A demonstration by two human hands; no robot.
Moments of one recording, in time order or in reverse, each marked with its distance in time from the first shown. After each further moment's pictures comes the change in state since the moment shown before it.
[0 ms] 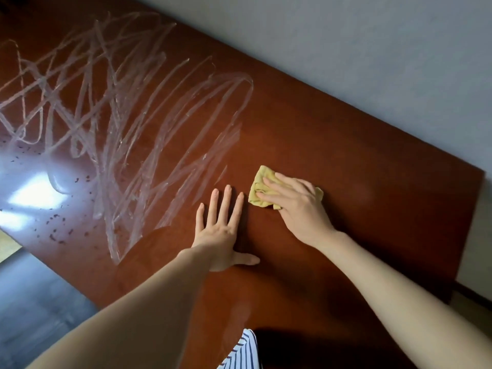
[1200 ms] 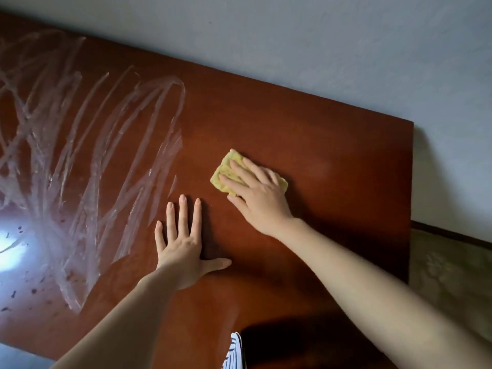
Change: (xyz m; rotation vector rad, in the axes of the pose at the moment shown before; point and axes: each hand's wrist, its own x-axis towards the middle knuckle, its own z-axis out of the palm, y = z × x) left_hand 0.006 0.001 0.000 0.025 0.013 -0.012; right_hand -0.002 -0.003 0.007 -0.152 -0.034 0.283
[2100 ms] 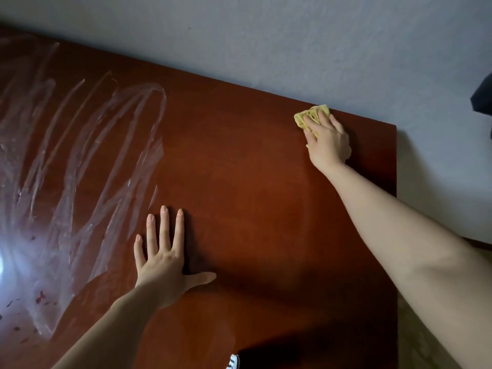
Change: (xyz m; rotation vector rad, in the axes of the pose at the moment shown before) left_hand -0.004 0.004 -0.002 -0.004 -0.017 -0.012; right_hand 0.034 0.167 -0.052 0.001 0.211 0.656
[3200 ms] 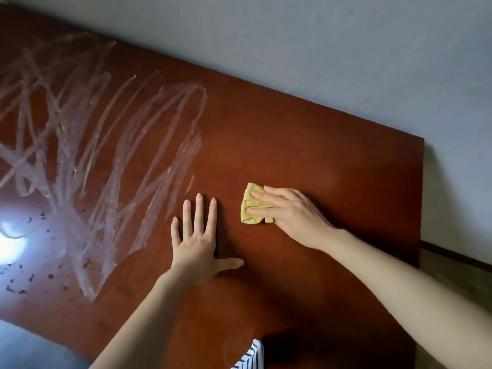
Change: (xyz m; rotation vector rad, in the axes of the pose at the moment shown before) left_hand 0.001 -0.003 0.011 -0.007 0.127 0.059; right_hand -0.143 -0.061 0.010 0.104 -0.357 -0.869
